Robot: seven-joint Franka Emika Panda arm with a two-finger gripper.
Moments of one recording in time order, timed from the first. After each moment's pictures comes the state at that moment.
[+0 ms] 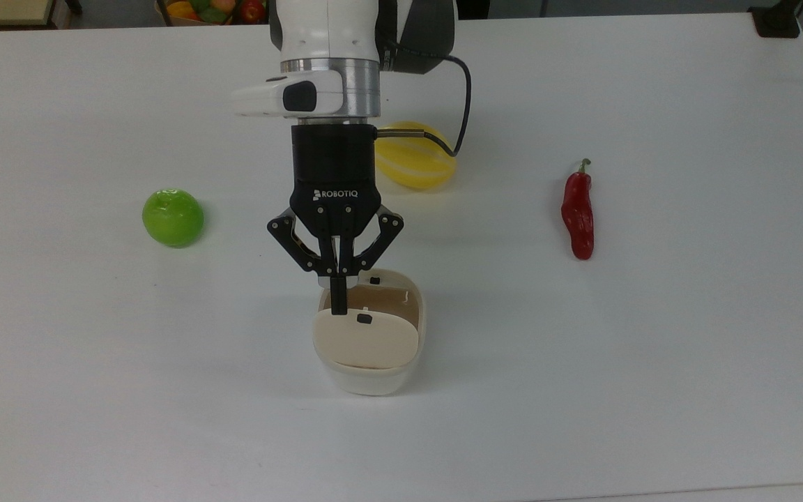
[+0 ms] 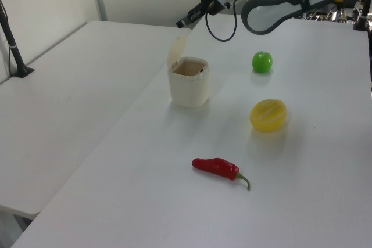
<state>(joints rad) 0.11 0.50 0.00 -1.50 -0.07 2.97 0.09</state>
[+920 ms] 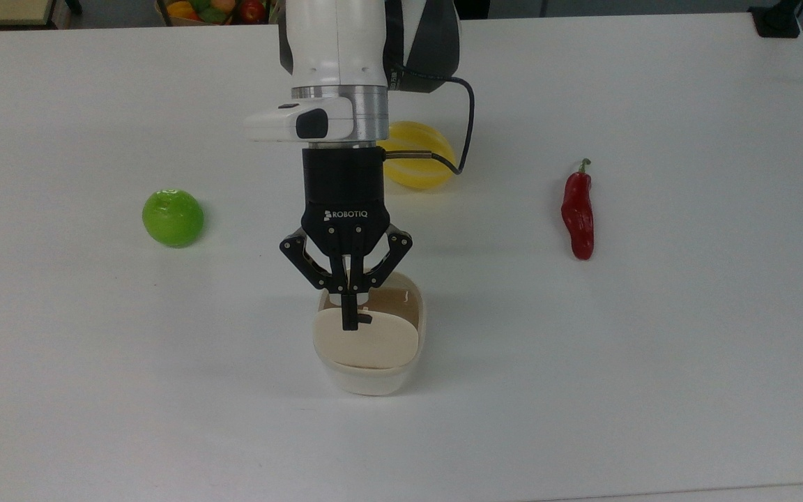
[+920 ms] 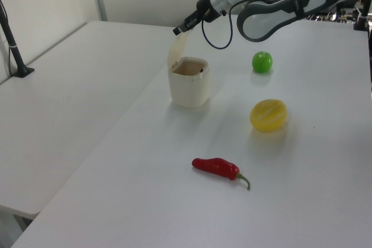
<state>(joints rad) 0.12 0.54 0.00 -1.46 -0.07 2.95 0.09</state>
